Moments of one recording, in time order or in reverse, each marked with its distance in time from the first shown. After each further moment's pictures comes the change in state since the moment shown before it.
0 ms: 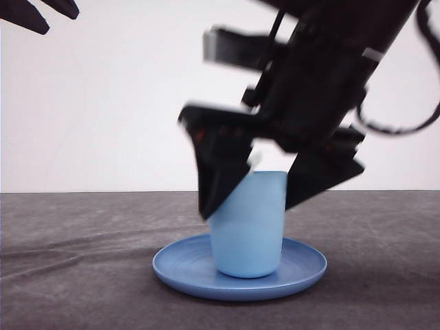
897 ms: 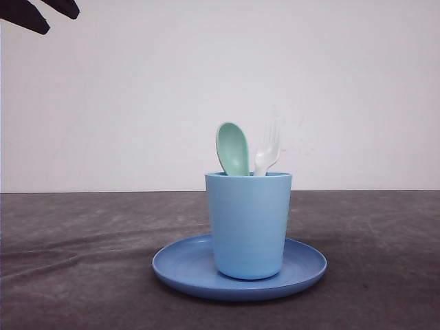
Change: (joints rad) left arm 0.000 0.000 0.000 0.001 0.010 -0.001; right arm -0.001 -0.520 0.267 -0.389 0.205 -0.057
